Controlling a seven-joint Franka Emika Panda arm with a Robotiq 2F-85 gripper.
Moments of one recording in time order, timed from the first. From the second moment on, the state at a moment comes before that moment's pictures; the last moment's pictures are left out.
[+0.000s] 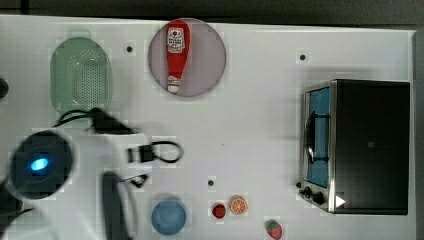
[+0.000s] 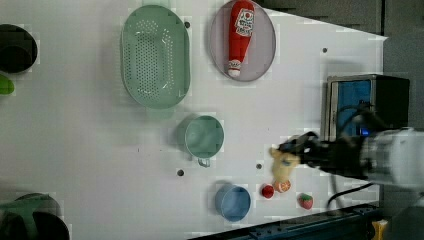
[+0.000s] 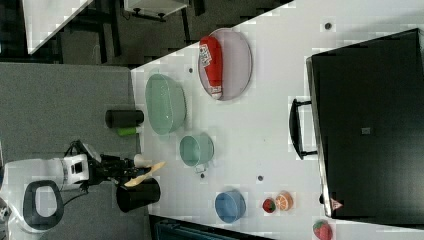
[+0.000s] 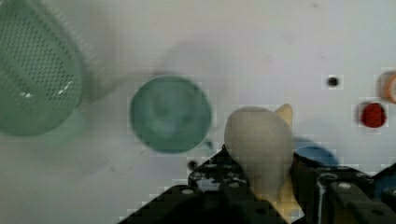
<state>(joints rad) 0.04 -0.19 0.38 -2.19 0.14 0.37 0.14</state>
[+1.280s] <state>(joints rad) 0.03 0.27 0.48 -2.31 0.00 0.92 0.48</state>
